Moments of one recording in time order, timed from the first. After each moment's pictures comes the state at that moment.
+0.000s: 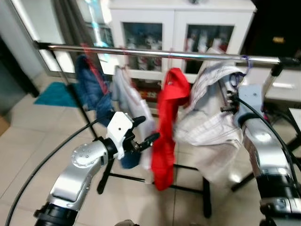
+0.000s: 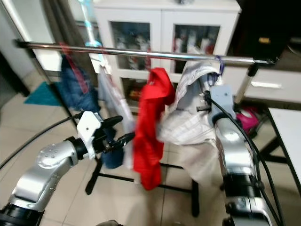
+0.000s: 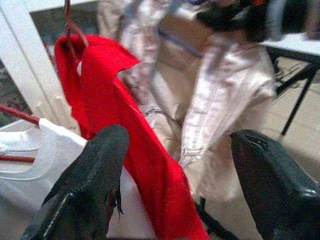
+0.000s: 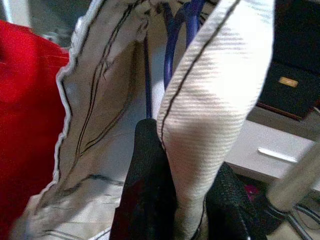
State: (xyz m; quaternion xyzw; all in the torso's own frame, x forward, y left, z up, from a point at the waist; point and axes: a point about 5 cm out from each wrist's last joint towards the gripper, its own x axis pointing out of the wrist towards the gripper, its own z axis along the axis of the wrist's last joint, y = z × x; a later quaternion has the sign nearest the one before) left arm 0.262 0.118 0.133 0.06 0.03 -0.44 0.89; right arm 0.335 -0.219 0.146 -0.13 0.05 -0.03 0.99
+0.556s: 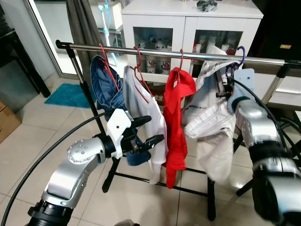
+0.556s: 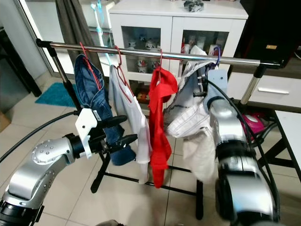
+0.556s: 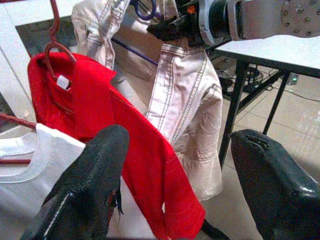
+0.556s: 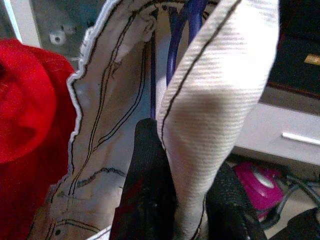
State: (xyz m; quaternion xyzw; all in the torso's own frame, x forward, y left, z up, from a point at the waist) left arm 0.260 0.119 0.147 0.05 0.03 -0.49 0.87; right arm 0.383 -0.218 0.154 -0.08 0.12 -0.05 0.99
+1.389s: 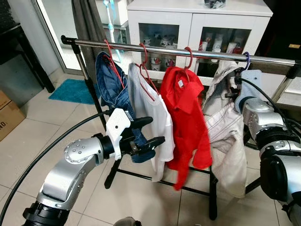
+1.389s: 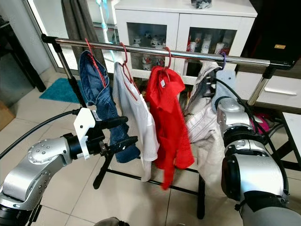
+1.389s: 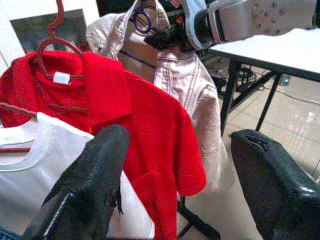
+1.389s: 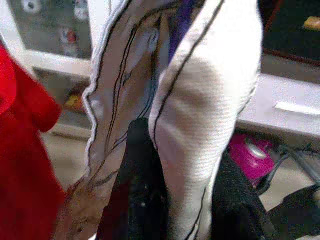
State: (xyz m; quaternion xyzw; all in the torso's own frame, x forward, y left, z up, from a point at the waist) left arm 0.254 0.118 0.154 0.05 0.03 -0.50 0.86; right arm 0.386 -0.247 0.150 -0.07 0.15 -0.09 0.98
